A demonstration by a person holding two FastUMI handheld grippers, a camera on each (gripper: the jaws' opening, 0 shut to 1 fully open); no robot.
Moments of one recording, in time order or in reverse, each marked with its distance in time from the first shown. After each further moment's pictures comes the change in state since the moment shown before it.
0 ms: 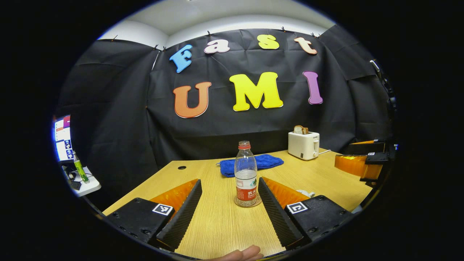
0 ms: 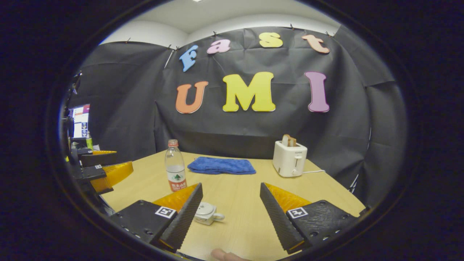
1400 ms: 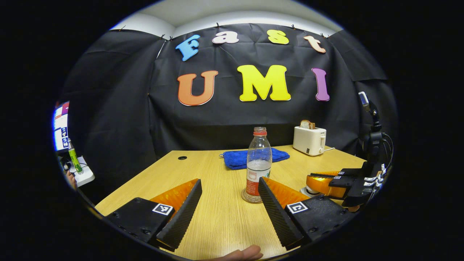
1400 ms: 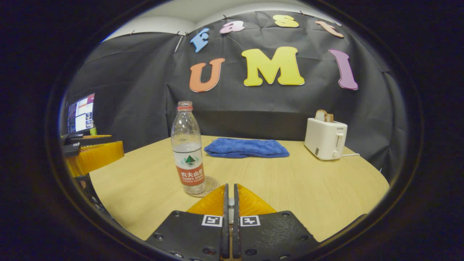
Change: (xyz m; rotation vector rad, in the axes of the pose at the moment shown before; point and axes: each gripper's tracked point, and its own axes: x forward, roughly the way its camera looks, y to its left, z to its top) left arm 0.029 0.014 -0.037 -0.057 0.032 -0.030; right arm 0.112 0.084 -0.088 0.022 0.147 0.142
